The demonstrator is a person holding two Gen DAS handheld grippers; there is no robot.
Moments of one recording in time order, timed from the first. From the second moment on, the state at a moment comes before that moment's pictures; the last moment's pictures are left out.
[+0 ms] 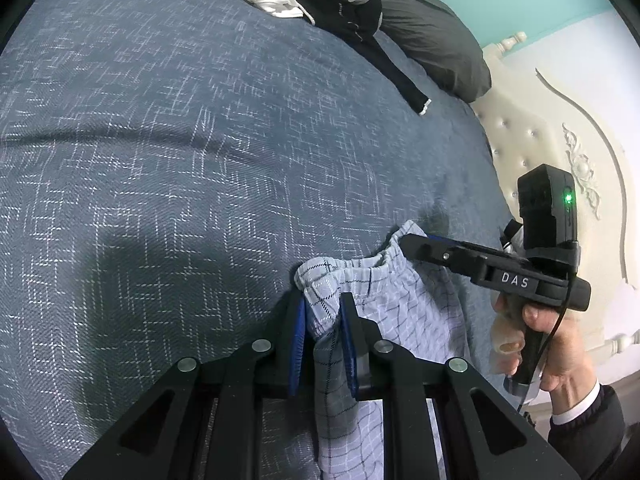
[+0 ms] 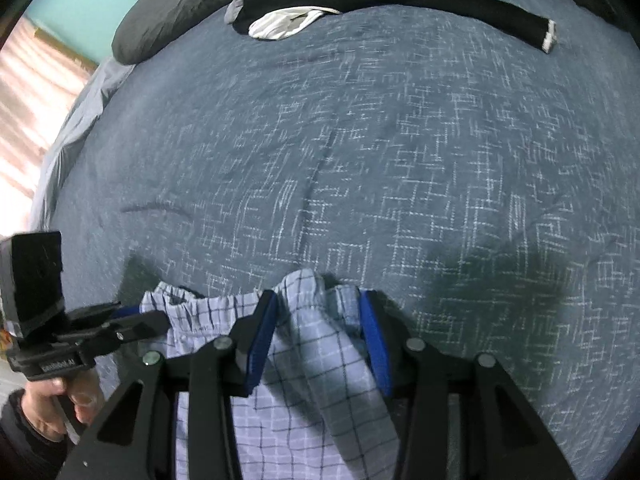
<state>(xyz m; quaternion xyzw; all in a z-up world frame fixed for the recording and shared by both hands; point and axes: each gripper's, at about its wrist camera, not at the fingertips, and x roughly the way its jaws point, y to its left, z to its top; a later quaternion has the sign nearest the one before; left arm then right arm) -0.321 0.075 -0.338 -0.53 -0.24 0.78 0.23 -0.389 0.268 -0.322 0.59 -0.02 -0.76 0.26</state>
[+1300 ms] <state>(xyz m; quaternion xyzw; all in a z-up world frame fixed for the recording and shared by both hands) -0.288 0.103 -0.212 -0.48 -0.20 0.82 0.25 -0.317 0.304 -0.193 0.45 -0.03 -0.84 0.31</state>
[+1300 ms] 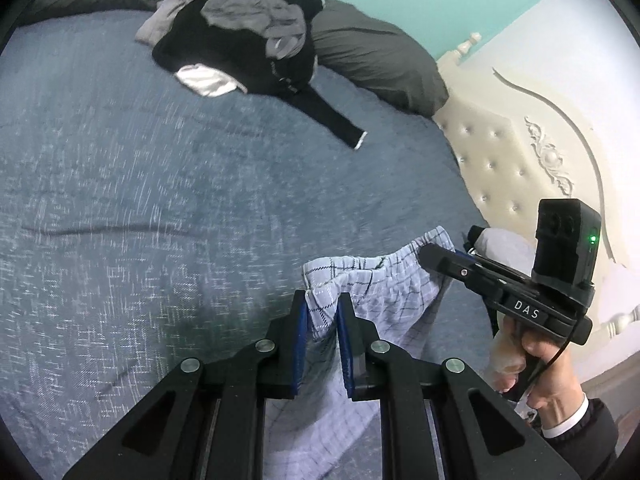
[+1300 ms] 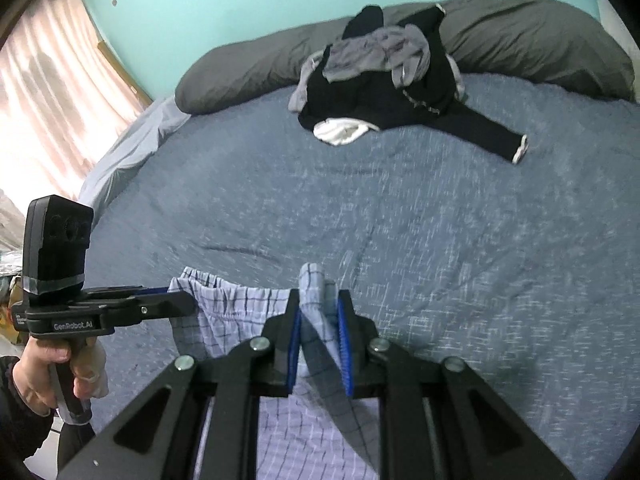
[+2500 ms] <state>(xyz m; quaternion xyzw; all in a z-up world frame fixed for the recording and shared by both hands) -0.211 0.194 0.003 -0.38 -0.13 0.86 0.31 -0.215 0.408 0.035 0.30 -0.04 -0.91 0.30</state>
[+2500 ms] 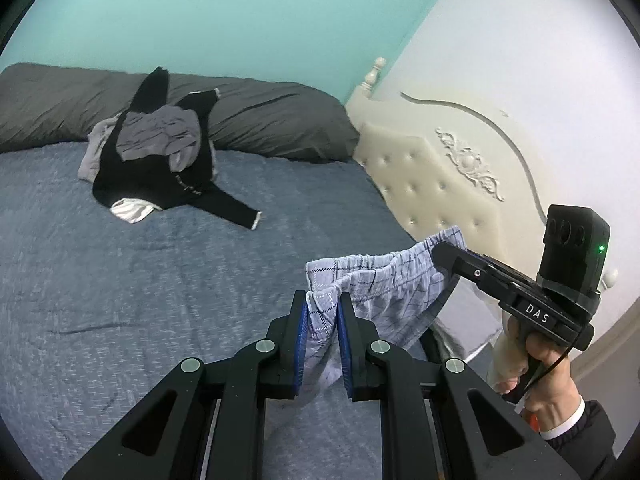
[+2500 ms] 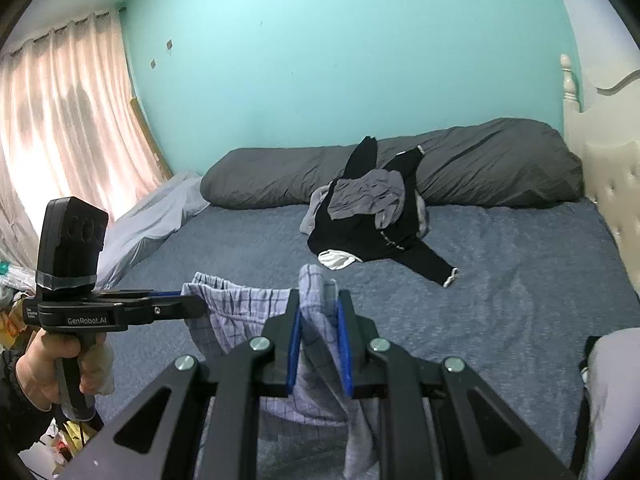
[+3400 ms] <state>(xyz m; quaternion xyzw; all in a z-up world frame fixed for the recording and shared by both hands) -0.153 0.348 0.057 -0.36 -0.07 0.85 0.37 -0.140 0.566 0.081 0.27 -0.06 -0.93 0.23</state>
